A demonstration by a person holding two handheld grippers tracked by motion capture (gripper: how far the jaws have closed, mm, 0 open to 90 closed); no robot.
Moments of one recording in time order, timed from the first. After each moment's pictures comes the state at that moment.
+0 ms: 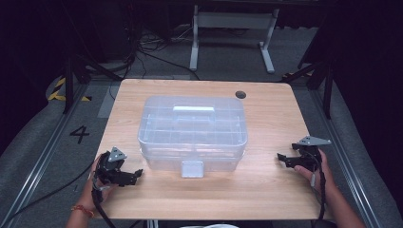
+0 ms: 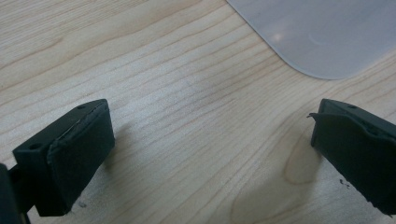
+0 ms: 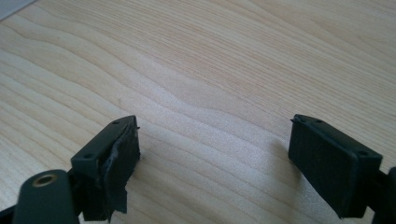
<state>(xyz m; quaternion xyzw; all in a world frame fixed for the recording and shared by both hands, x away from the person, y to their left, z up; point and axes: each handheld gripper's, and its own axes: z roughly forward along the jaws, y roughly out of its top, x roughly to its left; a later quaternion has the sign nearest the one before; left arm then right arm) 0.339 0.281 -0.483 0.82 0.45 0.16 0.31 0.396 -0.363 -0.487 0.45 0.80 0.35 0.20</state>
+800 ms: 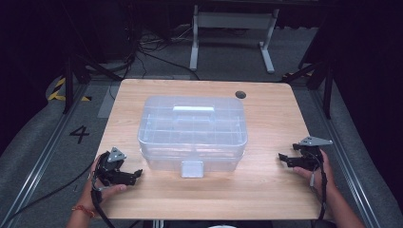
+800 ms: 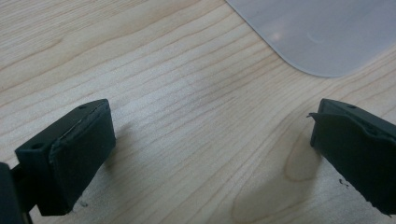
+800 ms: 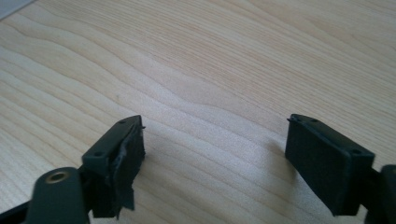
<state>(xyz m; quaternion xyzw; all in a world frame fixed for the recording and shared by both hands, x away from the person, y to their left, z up) 0.339 0.283 -0.482 0.83 0.44 0.16 0.31 0.394 -0.368 -0.485 0.45 0.80 0.36 0.20</state>
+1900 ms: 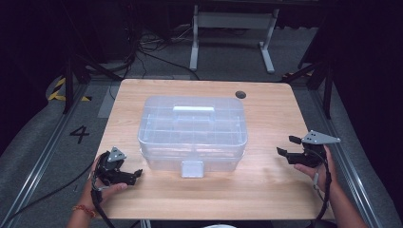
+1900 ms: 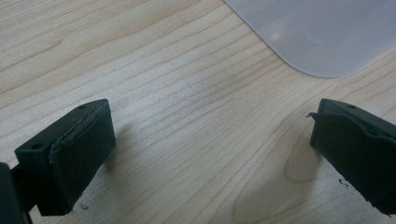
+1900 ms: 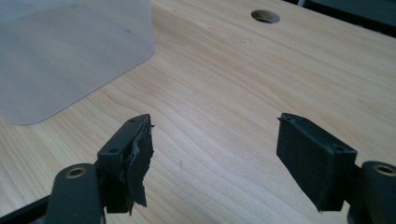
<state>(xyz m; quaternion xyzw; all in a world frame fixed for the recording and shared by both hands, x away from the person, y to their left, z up) 0.339 0.283 -0.483 0.83 0.44 0.16 0.31 0.381 -0.346 -0.433 0.36 0.80 0.42 0.22</state>
